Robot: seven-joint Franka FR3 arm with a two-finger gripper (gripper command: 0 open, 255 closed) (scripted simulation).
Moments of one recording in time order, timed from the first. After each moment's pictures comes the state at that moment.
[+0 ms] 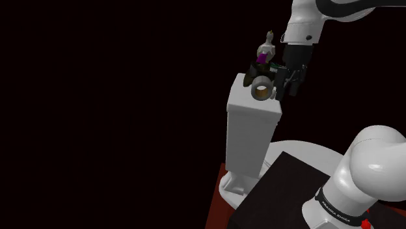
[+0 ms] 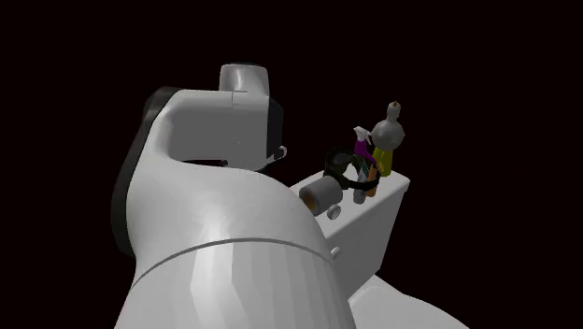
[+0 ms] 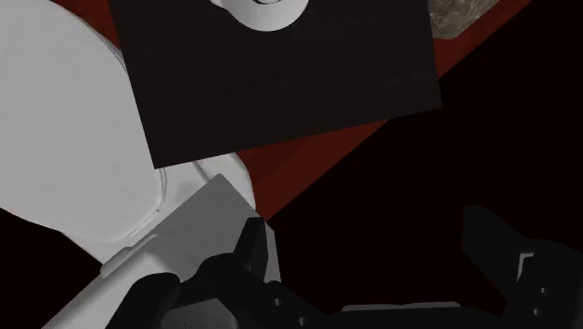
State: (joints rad) arm 0.02 -0.83 -0.06 -2.42 0.05 1.49 0.12
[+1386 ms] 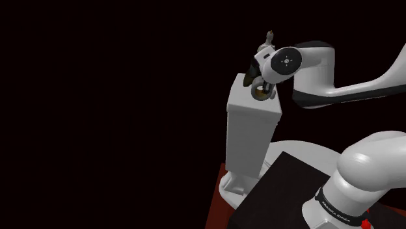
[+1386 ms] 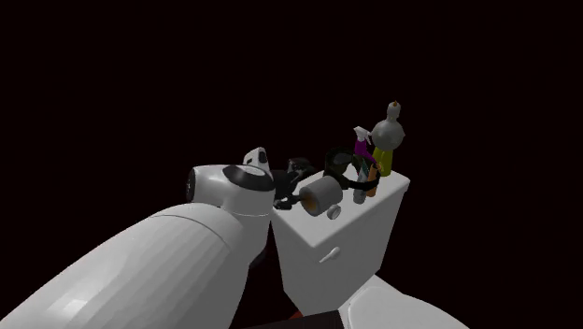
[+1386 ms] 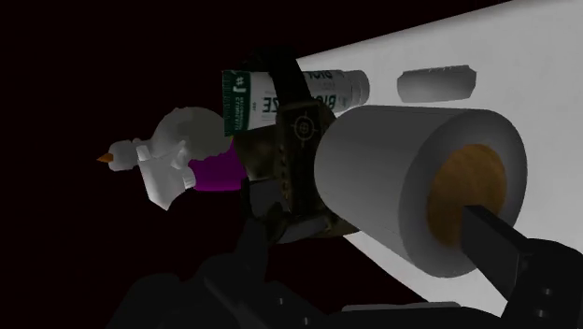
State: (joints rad) arm -0.33 -0.74 0.22 -2.76 -1.25 2.38 0.27
